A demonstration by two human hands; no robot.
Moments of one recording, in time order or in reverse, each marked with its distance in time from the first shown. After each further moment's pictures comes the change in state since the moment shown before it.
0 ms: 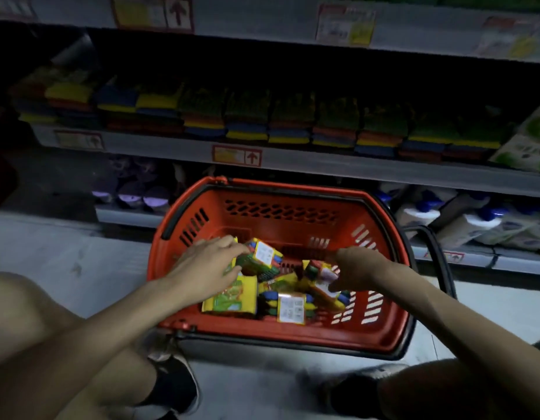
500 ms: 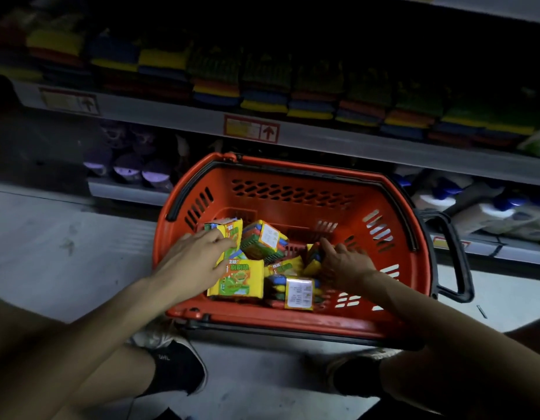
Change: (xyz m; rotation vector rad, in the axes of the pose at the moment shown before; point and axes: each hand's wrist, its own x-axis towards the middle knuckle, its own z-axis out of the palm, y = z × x) left_hand -0.023 -0.039 0.026 -0.007 -0.012 -0.074; right_hand 0.049 -0.024 0.070 -0.076 0.027 0.089
